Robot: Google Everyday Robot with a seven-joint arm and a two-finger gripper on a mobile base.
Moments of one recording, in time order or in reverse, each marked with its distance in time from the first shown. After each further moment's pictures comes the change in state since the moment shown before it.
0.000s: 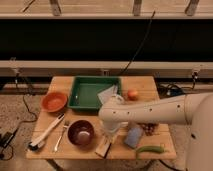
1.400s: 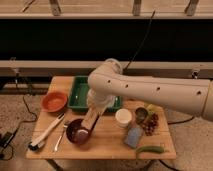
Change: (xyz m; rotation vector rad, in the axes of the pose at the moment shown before) arm -0.003 -0.097 -0.178 0.236 0.078 -0.135
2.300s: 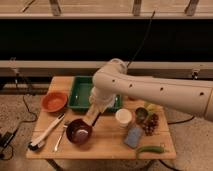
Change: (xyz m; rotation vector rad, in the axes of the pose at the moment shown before) arm 0.035 0.000 0.005 0.049 0.019 0.090
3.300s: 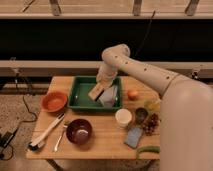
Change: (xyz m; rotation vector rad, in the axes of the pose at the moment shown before) arm 0.146 -0.070 0.080 0.014 -0.017 0.152
